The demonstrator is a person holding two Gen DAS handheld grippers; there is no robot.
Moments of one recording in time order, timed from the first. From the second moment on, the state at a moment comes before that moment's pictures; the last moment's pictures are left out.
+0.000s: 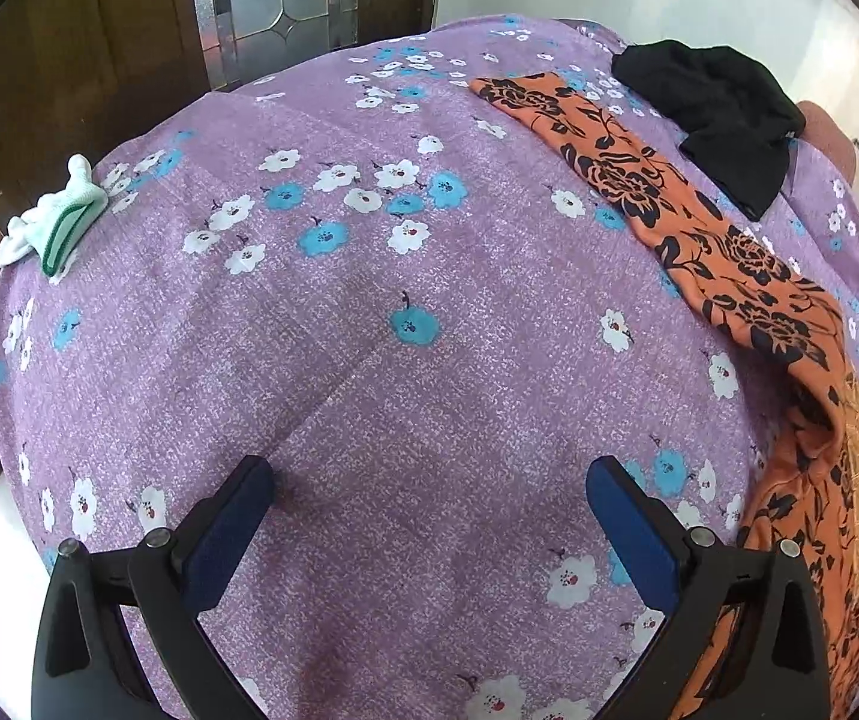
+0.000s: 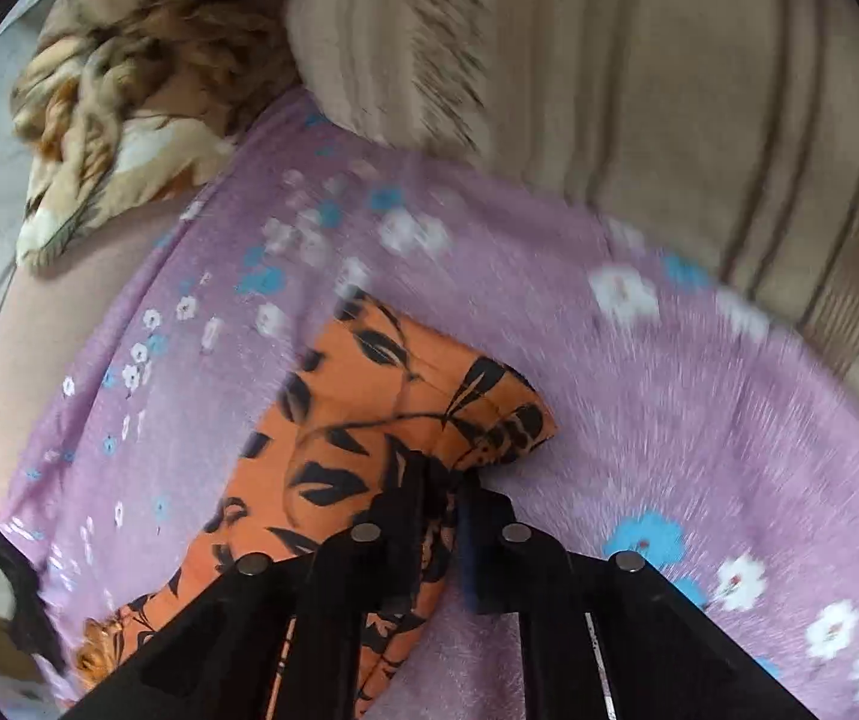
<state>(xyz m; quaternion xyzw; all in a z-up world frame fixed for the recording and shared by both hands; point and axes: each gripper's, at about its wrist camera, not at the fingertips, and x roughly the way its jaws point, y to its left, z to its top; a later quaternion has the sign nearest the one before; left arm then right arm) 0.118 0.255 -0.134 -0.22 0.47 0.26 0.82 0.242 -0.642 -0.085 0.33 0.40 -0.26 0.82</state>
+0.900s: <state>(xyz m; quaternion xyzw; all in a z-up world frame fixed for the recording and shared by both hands) 0.098 0.272 -0.126 -0.30 0.44 0.21 0.82 0.272 -0.185 -0.098 0.28 0.48 0.18 0.81</state>
